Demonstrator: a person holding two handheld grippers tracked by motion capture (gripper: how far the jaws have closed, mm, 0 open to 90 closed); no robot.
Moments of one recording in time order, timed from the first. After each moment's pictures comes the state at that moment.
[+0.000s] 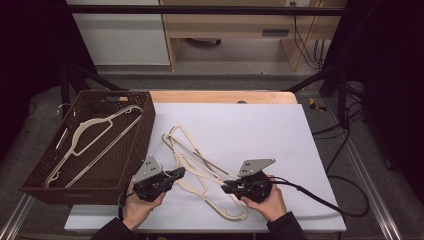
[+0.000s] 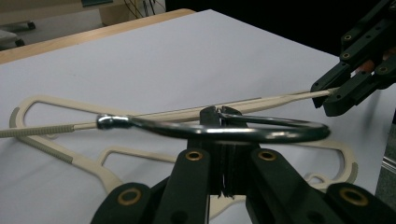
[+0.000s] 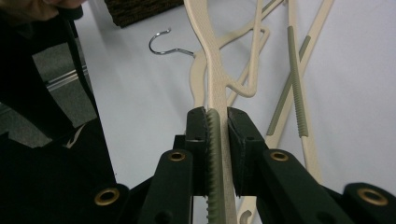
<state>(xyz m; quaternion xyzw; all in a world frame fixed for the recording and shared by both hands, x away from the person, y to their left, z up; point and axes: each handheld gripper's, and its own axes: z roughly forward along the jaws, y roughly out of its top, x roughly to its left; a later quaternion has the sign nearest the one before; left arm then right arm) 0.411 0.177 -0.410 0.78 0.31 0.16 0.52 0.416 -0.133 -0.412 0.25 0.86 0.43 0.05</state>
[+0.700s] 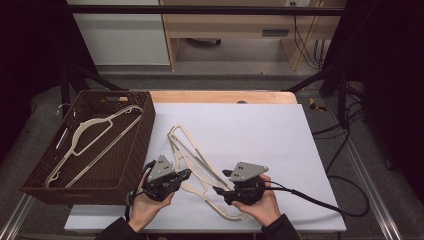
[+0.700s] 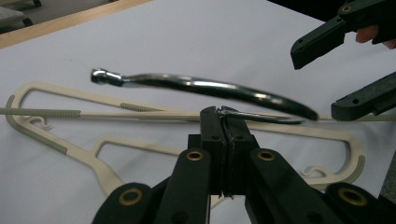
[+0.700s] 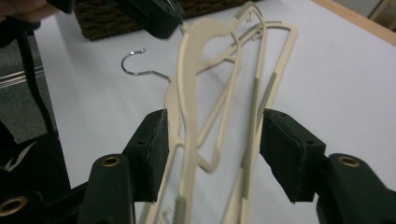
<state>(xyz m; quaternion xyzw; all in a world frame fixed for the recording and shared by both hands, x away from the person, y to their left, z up) 0.410 0.151 -0.402 0.81 0.32 0.16 0.46 0.406 -0.110 -0.405 0.23 0.86 0.44 0.15</state>
